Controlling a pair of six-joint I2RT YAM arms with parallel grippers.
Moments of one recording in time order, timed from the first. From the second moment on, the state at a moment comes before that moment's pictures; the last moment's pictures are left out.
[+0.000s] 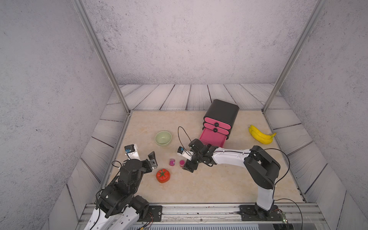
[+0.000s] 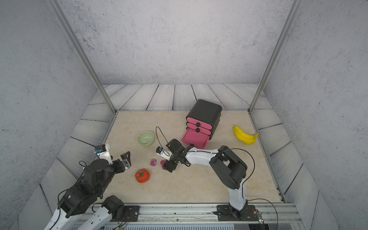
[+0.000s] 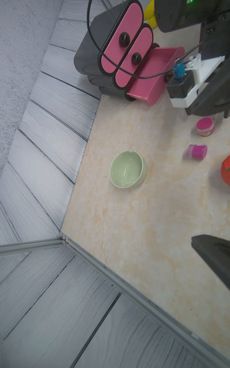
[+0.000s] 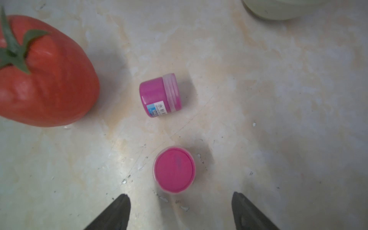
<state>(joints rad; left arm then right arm) -0.55 0.40 0.72 -0.79 -0.48 -0.50 0.92 1.91 1.19 -0.23 -0.25 -0.26</state>
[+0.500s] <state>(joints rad) -0.55 0.43 0.72 -0.78 -0.50 -0.43 0.94 2.08 1.40 -0.38 -0.22 -0.26</state>
